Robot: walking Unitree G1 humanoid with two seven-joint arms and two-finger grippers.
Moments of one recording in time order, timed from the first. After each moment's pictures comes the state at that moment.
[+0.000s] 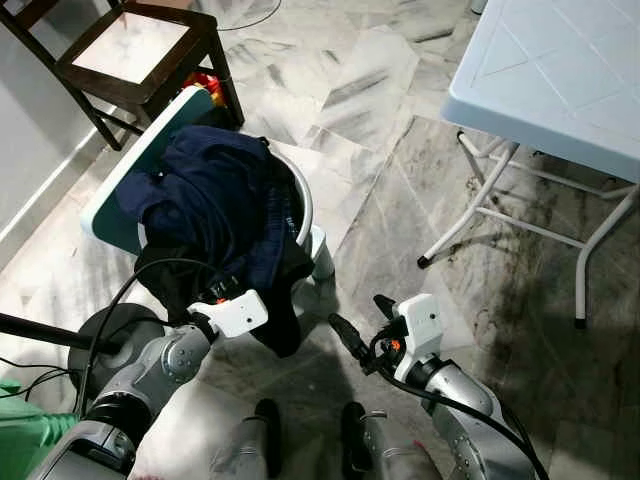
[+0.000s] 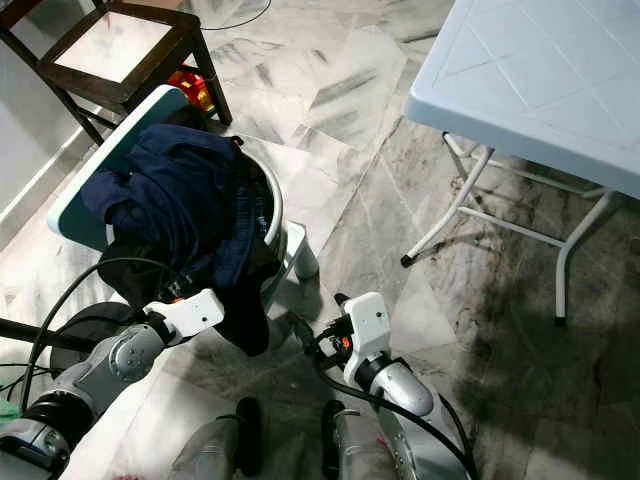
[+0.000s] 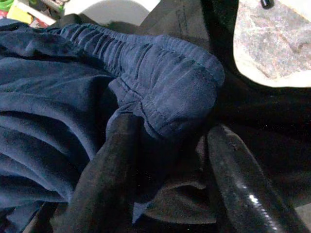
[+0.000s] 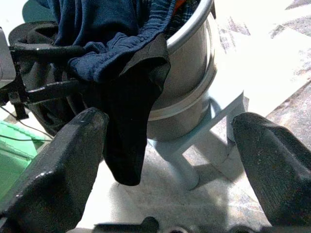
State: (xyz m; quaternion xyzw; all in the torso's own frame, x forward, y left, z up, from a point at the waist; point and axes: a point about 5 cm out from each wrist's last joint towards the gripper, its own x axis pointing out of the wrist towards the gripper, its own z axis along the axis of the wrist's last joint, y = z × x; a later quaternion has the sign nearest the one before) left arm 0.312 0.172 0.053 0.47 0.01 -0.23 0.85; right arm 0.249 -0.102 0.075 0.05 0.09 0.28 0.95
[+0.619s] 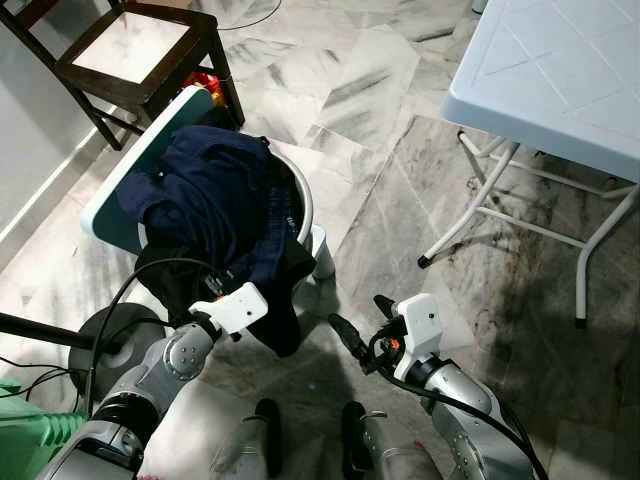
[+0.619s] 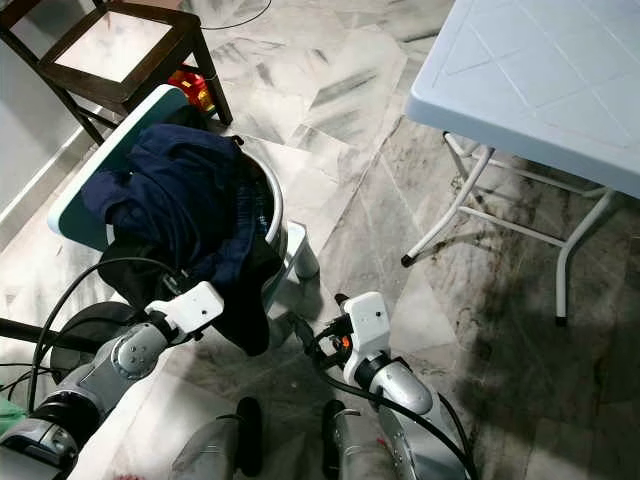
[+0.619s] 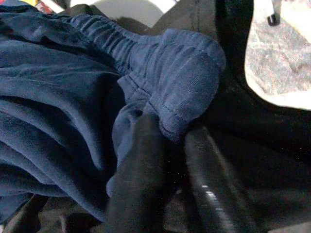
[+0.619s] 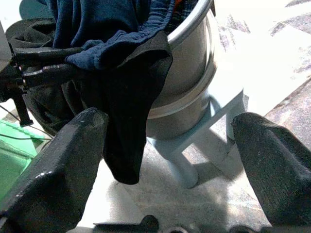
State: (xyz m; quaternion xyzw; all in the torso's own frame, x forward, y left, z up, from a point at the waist) left arm 0.315 0.169 0.054 0.41 0.01 -0.21 0.89; right arm 0.250 -0.102 0.073 0.05 0.10 0.28 0.95
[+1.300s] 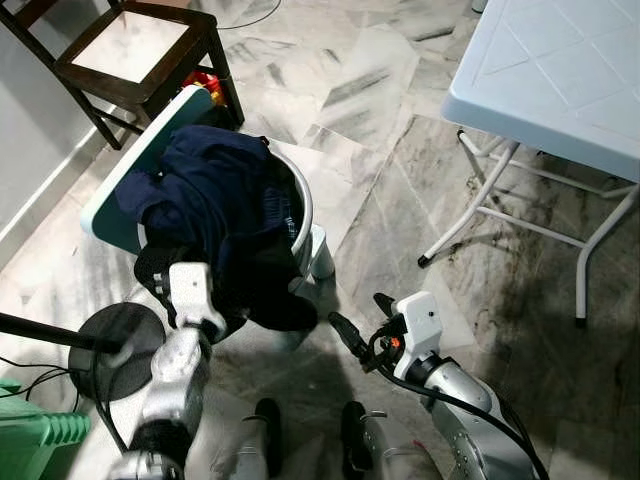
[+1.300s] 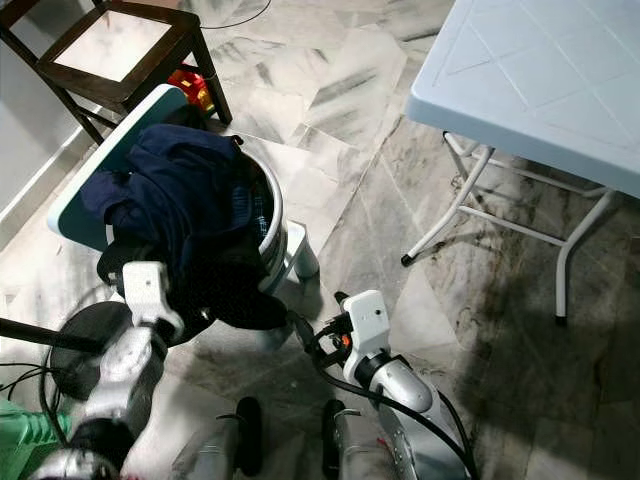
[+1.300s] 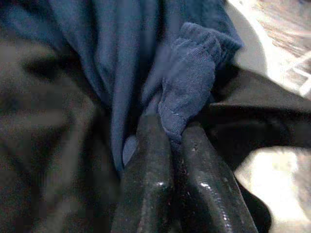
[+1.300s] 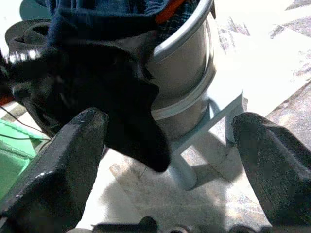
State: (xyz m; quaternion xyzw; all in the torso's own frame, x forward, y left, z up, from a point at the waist) left arm 0.303 0.166 0.045 -0.07 0.06 -0.06 0.99; right arm 0.252 -0.102 0.075 0.04 0.09 0.29 0.95
